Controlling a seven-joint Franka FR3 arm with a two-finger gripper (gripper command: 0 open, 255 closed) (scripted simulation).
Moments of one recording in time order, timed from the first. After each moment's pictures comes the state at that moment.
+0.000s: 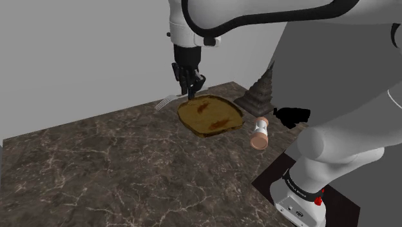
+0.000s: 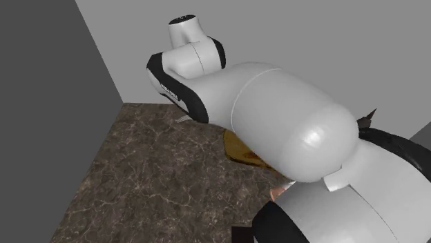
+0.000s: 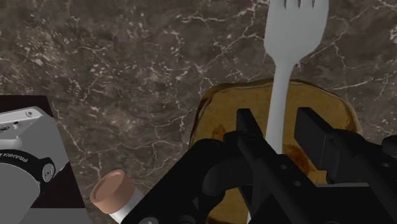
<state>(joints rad) -0.64 -0.27 1.16 -1.94 0.12 1.74 2.04</state>
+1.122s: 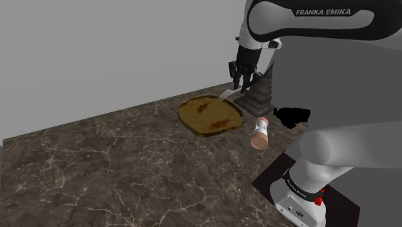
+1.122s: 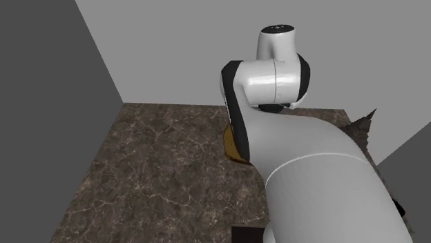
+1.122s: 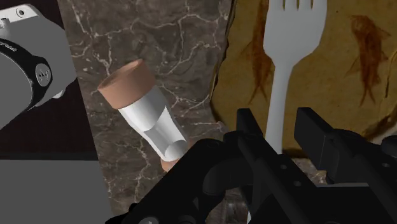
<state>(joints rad) -0.47 -0.71 0.57 -2.38 0.22 1.74 1.51</state>
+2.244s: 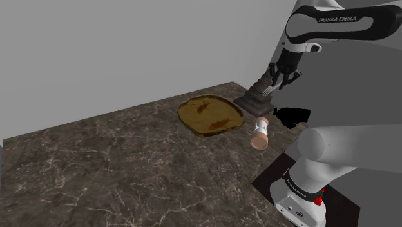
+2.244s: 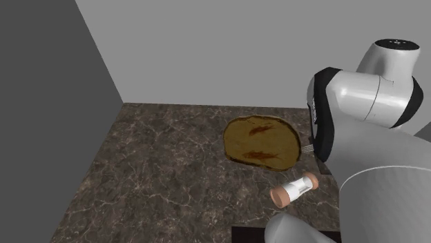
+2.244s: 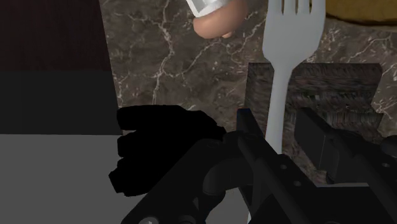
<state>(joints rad) -0.61 -0.77 0.18 -2.53 -0.01 1.83 1.09</state>
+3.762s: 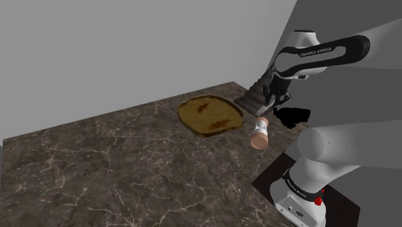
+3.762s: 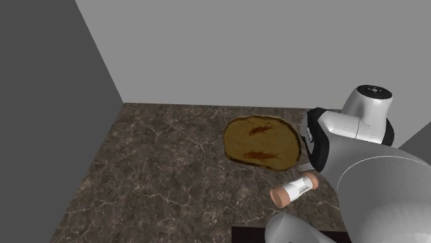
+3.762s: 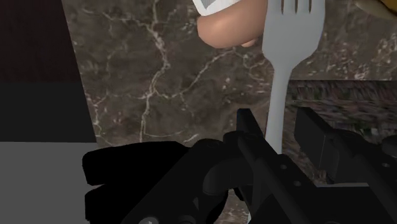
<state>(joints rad) -0.63 -0.70 0.17 -2.78 -0.03 2.14 1.09</state>
